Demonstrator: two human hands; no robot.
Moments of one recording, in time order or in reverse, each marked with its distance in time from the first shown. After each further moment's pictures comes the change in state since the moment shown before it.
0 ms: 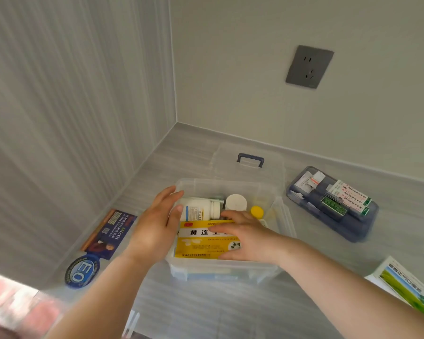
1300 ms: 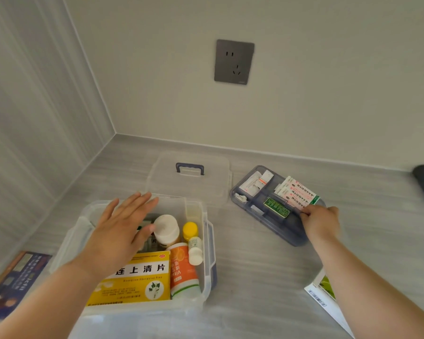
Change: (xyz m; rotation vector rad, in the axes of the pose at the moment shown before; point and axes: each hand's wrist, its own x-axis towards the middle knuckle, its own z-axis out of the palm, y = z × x) left_hand 0.053 0.053 0.064 0.623 -0.300 0.226; right_hand -0.081 0.260 -0.035 0.183 0.714 1.014
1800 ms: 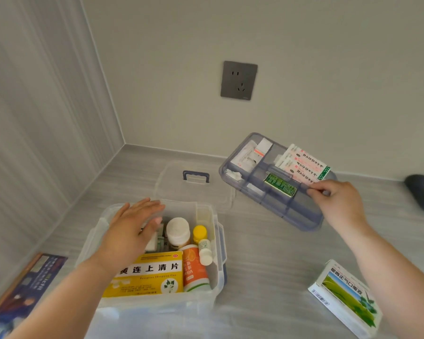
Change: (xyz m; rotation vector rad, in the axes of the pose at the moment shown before) left_hand -0.003 -0.002 -0.003 -0.389 0.205 -0.030; right_hand -0.041 -0.045 -0.087 0.295 0.210 -0.338
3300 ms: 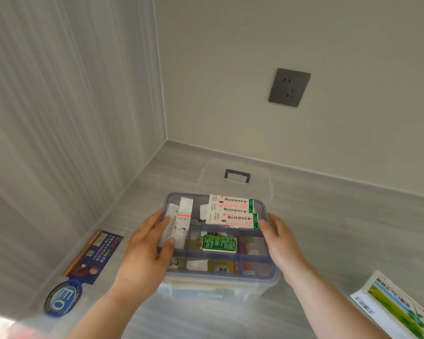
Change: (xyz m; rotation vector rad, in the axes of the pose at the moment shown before) left_hand -0.082 -0.029 -0.038 -0.142 0.137 -0.269; right_hand -0.121 -0.114 0.105 0.436 -0.475 0.224
